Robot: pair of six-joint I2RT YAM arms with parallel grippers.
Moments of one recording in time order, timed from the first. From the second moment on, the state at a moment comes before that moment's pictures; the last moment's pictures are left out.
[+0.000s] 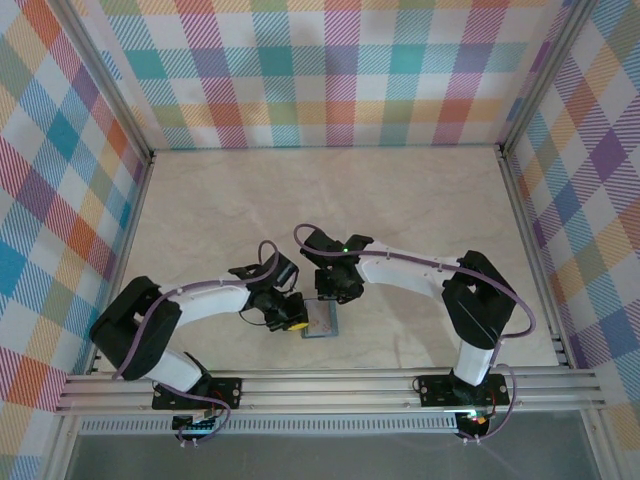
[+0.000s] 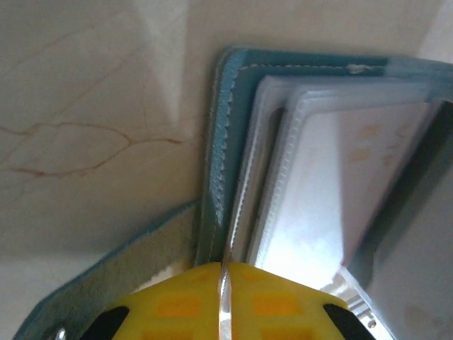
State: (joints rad) left arm -0.72 1.50 0.68 -0.41 0.44 -0.97; right arm 0.96 1.77 1.27 -0.83 0.00 0.89
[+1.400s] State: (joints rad) left arm -0.72 1.41 0.77 -0.54 0.35 -0.95; right arm 0.87 1.53 0.88 -0.50 -0.13 0.92
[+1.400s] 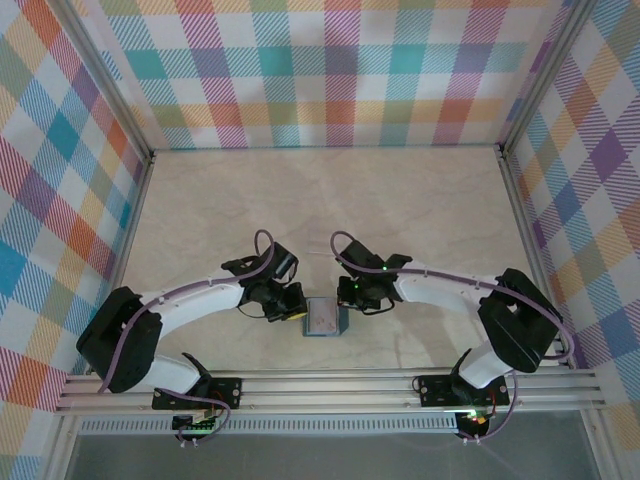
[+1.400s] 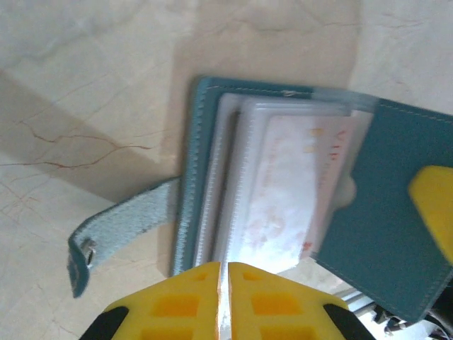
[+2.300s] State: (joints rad) left arm -0.73 1.56 0.80 -0.53 0.35 -0.91; right arm 0.86 1.52 0.88 -0.56 -0.04 0.87
